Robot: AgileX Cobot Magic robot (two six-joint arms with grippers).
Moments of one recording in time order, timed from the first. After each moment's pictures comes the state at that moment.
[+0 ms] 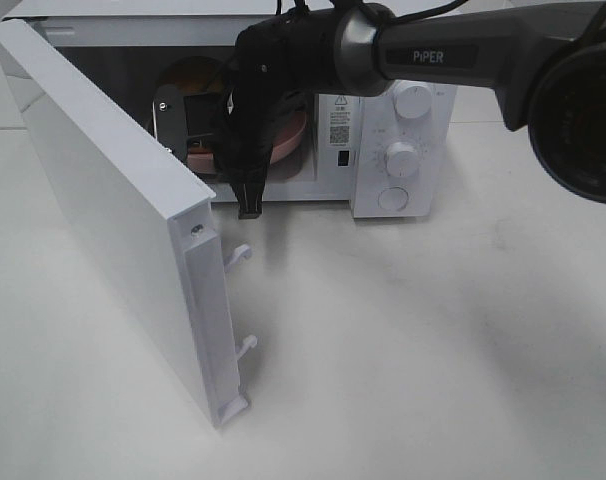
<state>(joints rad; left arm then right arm) 0.03 0.00 -0.52 -0.12 1.08 0.04 0.66 2.36 -1.95 -0.08 0.56 -1.03</state>
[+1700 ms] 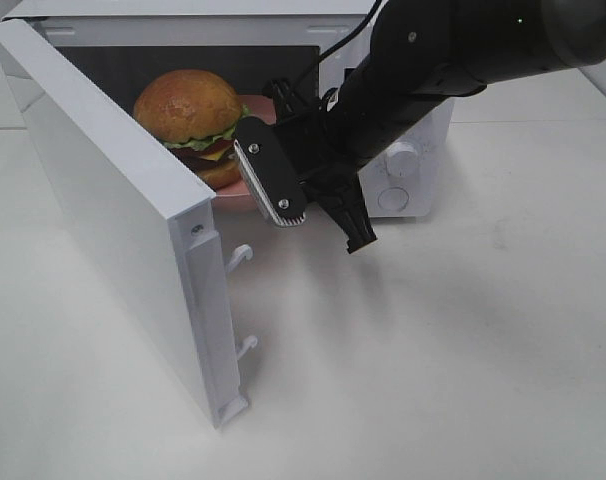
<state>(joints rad) 0.03 0.00 -0.52 -0.12 1.08 0.04 0.59 1.90 -1.28 0.28 0.38 -1.72</state>
